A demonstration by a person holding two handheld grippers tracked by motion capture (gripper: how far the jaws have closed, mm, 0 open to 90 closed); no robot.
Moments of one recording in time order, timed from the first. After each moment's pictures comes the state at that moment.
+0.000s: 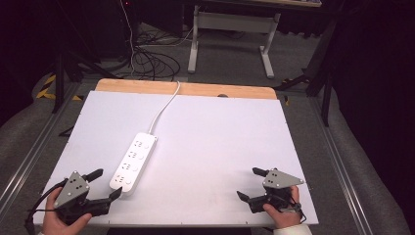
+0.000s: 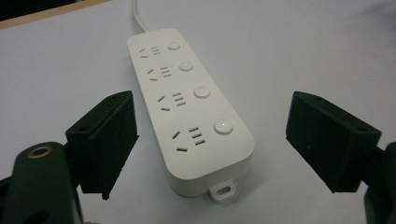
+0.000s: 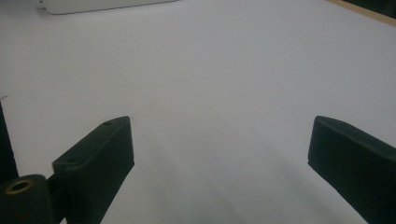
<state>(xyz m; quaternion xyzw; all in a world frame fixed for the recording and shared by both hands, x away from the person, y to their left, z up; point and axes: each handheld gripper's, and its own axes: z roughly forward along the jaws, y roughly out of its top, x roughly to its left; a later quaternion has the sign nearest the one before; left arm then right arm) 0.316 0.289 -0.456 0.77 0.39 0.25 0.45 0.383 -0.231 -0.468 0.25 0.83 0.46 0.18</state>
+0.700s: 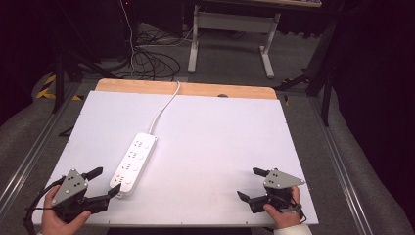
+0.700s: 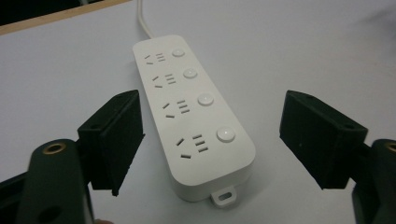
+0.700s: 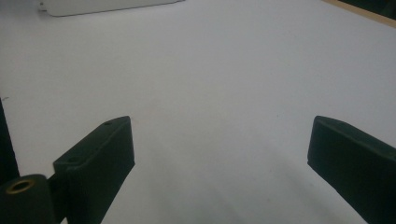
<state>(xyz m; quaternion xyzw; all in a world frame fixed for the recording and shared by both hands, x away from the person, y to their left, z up) 0.317 0.290 -0.445 0.76 0.39 0.25 0.45 0.382 -0.233 -0.468 0.25 0.83 0.46 0.18</state>
